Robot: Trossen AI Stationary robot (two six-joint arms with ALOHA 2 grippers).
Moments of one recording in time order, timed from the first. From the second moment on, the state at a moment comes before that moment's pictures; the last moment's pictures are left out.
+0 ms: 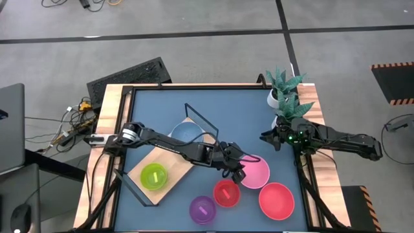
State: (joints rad) left arm -0.20 2.17 1.79 -0.26 -0.25 -0.69; right arm -0.20 0.14 0.14 -0.44 -0.05 0.67
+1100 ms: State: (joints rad) left arm -0.20 2.27 1.78 -0.28 -0.20 -0.84; right arm -0.20 0.14 0.14 -0.44 -0.05 0.65
